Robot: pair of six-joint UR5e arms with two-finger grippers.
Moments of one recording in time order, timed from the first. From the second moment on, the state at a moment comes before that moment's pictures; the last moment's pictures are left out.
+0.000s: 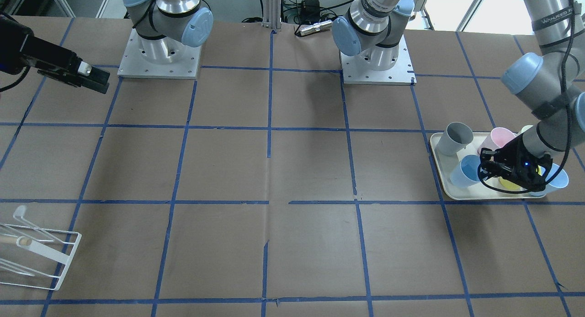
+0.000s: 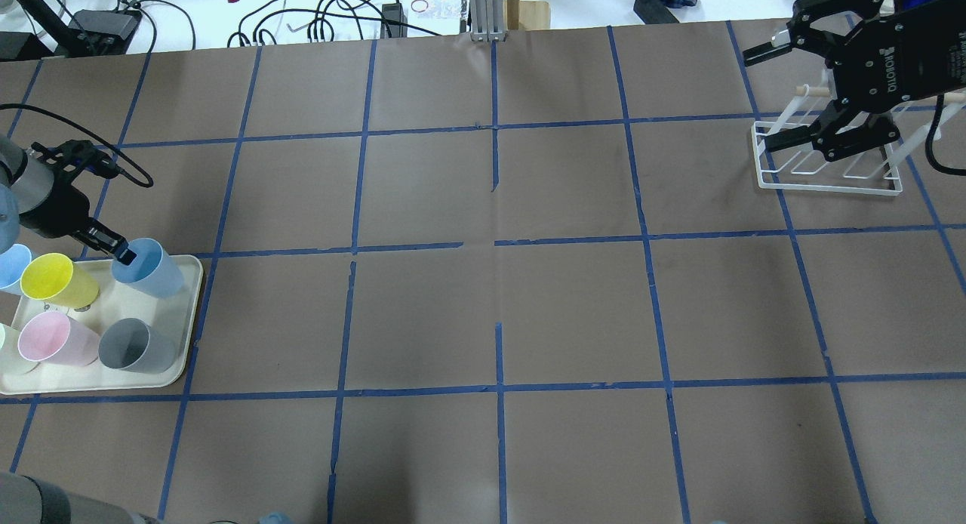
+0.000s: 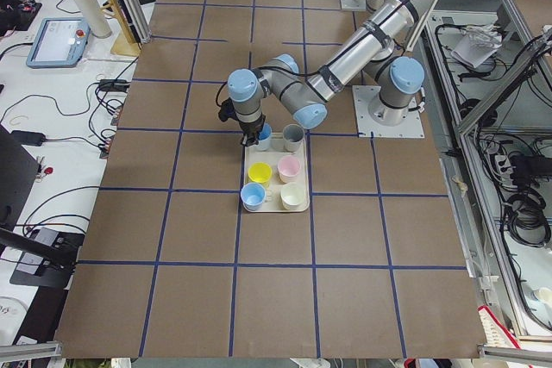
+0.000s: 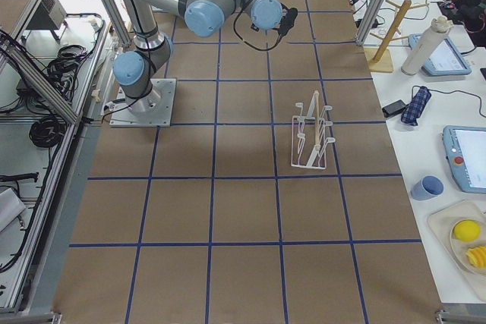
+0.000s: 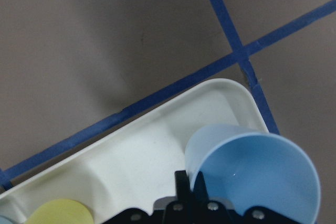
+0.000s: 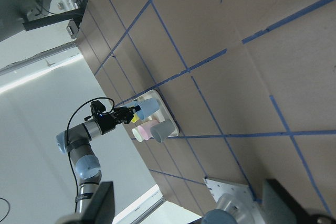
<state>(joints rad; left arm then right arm) -0.97 -1.85 -1.82 -1.10 1.55 1.05 1.08 -1.56 1.57 -0.91 -0.64 -0.29</state>
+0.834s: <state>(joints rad) -1.14 -1.82 -1.43 -1.70 1.10 0.50 1.17 -1.57 1.56 -0.71 -0.49 -0.28</state>
